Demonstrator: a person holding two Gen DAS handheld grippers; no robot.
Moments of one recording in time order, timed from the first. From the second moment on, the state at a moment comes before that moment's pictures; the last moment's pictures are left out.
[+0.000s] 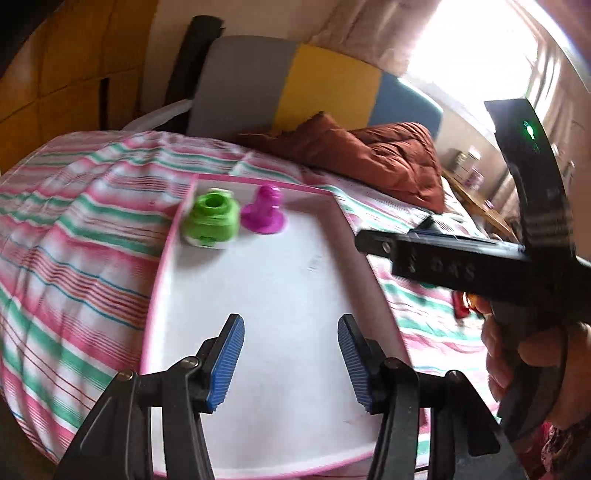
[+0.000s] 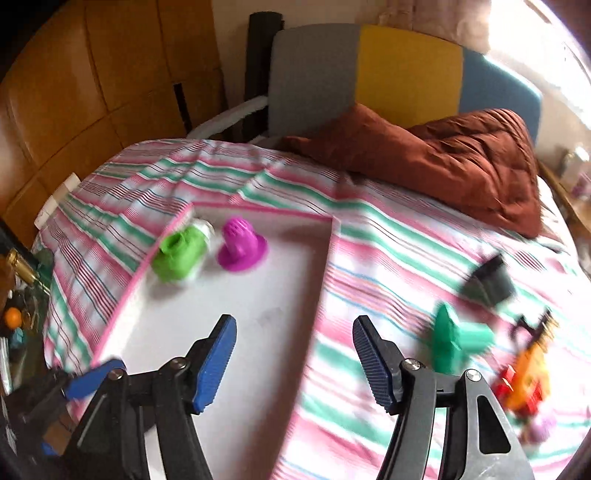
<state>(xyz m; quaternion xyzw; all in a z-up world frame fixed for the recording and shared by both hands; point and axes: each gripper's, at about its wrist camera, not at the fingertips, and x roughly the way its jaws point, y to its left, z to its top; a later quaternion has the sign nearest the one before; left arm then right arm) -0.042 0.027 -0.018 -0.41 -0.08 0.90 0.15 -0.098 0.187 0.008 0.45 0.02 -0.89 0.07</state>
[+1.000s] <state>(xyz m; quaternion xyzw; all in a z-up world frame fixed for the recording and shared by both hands) 0.022 0.124 -0.008 -0.39 -0.04 0.88 0.26 -0.016 0.471 -0.026 0.48 -0.01 -0.86 -0.15</state>
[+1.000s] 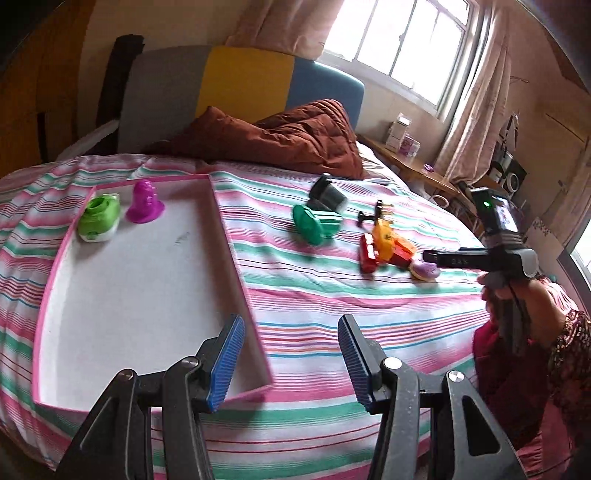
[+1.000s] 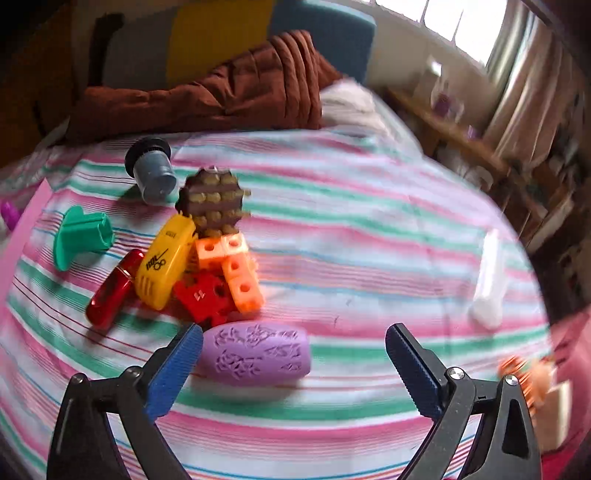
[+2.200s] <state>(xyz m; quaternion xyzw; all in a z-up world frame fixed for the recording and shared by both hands) -0.074 0.319 -0.050 -0.45 0.12 0.84 0.26 -0.018 0.494 -0.060 0.56 -0.10 -0.82 -0.11</state>
